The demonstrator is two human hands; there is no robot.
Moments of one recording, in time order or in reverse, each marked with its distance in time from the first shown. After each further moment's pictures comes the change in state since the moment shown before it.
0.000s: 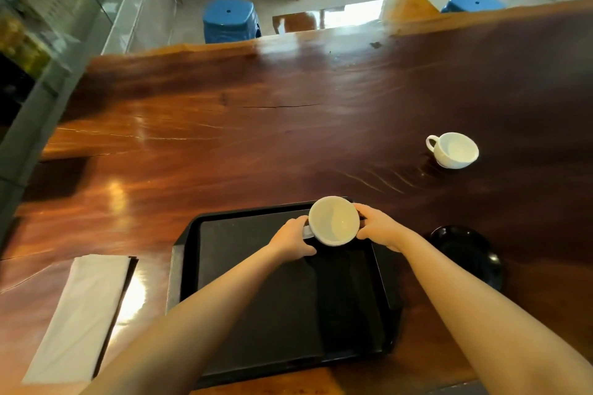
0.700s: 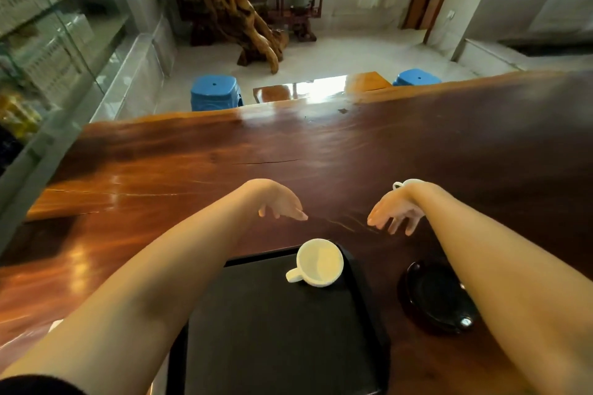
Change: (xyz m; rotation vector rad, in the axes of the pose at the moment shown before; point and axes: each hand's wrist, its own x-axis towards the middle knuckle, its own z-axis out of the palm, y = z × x) left_hand -0.027 0.113 -0.154 0.651 -0.334 0.064; right_hand -0.079 -0.095 -0.123 -0.389 -0.131 0.337
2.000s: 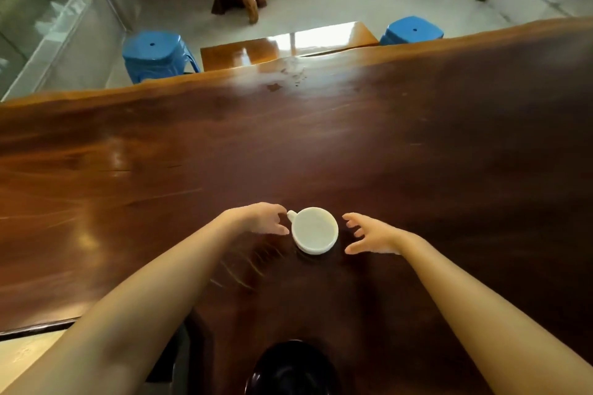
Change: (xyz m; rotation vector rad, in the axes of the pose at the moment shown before) left_hand 0.296 0.205 -0.074 -0.226 0.123 -0.040; right_hand 0.203 0.257 -0.159 0.192 0.076 -0.304
